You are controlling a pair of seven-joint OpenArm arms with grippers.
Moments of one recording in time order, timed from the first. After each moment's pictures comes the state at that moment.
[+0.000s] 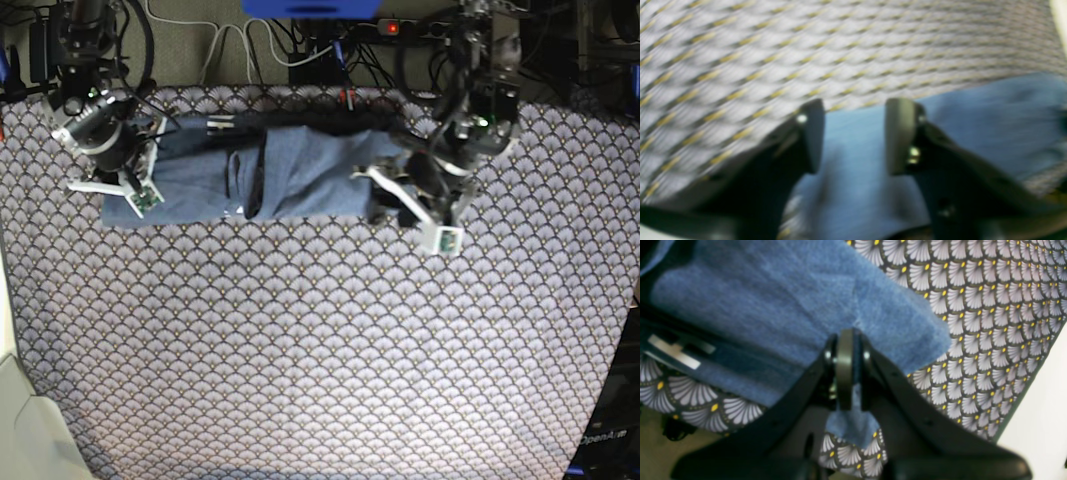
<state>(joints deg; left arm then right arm) 12.4 -4.9 3.5 106.3 -21.8 -6.5 45.9 -18.1 9.6 13.0 114.1 -8.5 40.2 -50.6</state>
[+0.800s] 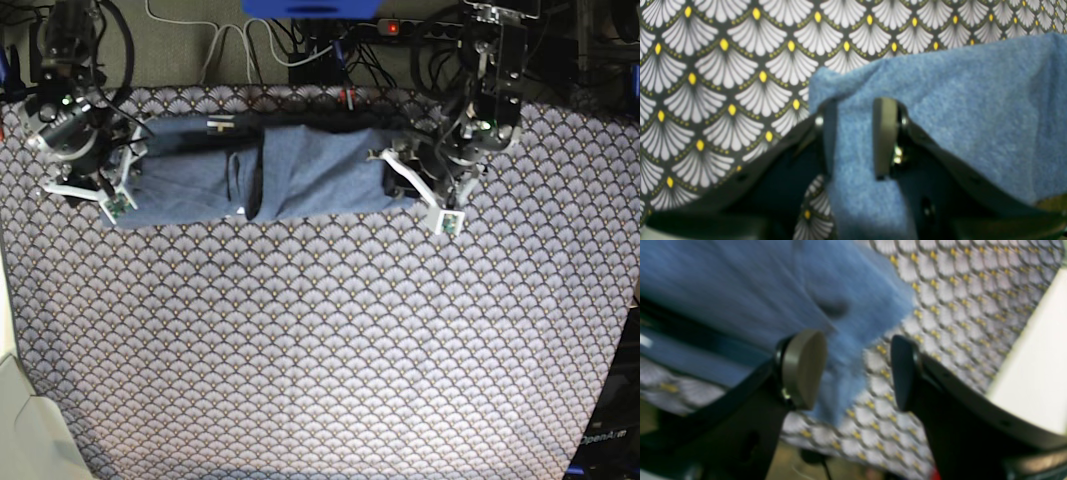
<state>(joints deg) 11.8 -7.6 3.3 97.5 -22.4 -7.1 46.2 -17.6 12.7 16.6 114.3 -1.5 40.2 -55.4</state>
